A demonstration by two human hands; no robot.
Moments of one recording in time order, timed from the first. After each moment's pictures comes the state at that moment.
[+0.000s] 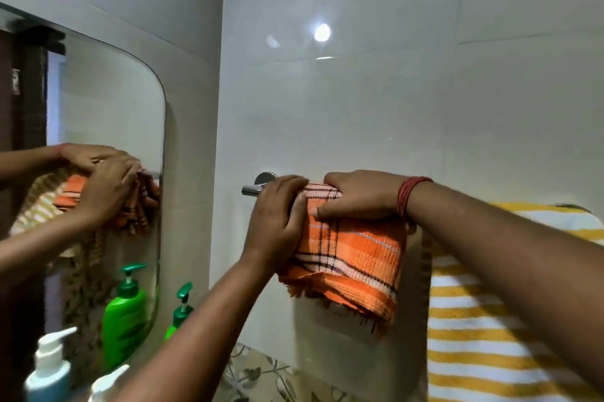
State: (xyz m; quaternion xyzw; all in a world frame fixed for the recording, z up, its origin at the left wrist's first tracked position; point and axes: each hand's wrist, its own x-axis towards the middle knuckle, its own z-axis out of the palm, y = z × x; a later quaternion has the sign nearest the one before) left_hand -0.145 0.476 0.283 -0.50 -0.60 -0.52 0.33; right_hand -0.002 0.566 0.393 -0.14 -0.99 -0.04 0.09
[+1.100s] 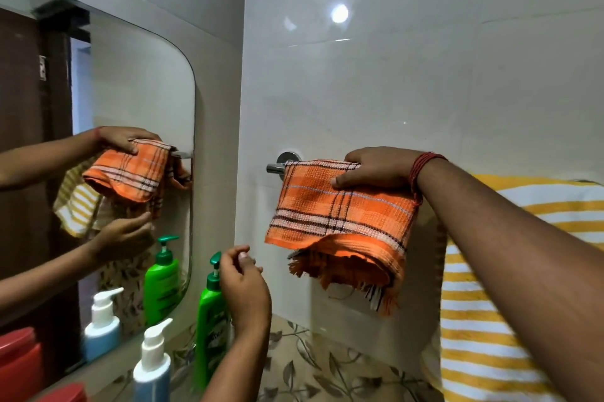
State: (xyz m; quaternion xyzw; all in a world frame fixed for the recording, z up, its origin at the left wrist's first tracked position) left_hand -0.132 0.426 0.158 -0.11 -0.56 -0.81 0.16; right_hand -0.011 0.567 0.395 -0.17 -0.98 0.00 0.10
